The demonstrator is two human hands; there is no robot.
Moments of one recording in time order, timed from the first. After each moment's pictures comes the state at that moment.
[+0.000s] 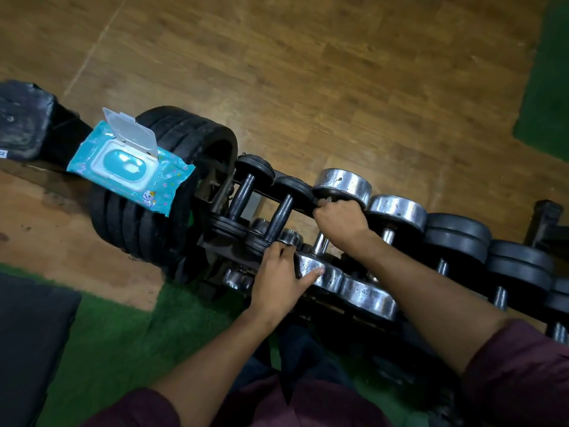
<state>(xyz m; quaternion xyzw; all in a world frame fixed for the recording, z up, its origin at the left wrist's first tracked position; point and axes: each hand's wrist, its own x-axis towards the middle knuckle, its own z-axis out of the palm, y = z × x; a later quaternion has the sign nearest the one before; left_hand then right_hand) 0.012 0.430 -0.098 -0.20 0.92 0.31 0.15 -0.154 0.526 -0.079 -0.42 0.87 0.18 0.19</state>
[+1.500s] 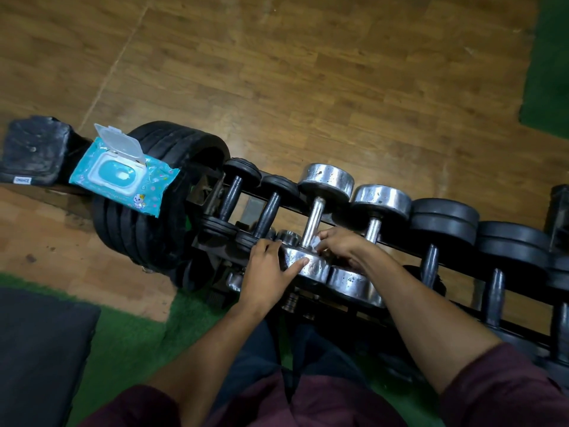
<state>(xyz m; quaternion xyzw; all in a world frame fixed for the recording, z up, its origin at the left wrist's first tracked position) 0.014 0.441 -0.090 -0.24 0.90 0.33 0.17 -0.121 0.596 -0.119 0.12 0.73 -0.39 0.55</state>
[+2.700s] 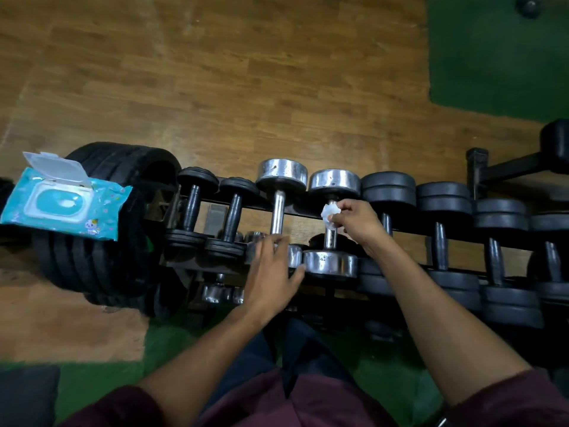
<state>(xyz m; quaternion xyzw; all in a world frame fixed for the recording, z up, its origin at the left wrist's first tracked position) 0.019 0.475 -0.071 -0.02 0.94 0.33 0.13 -0.108 0.675 -0.069 0.19 0.84 -0.44 0.25</state>
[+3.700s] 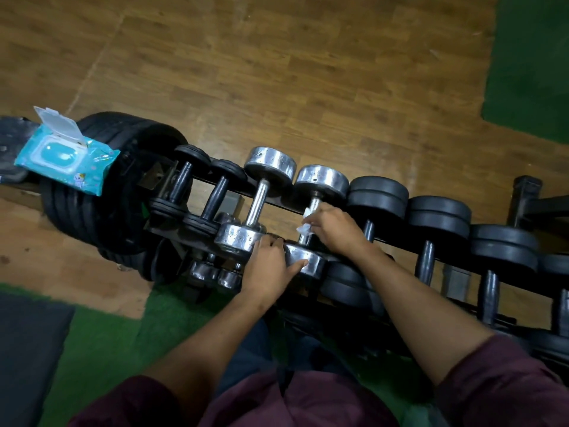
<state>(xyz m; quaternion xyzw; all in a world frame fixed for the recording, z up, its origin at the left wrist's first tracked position) 0.011 0.578 -0.072 -0.15 0.95 0.21 0.19 -0.124 0.726 -0.107 -0.26 0.91 -0.16 0.29</state>
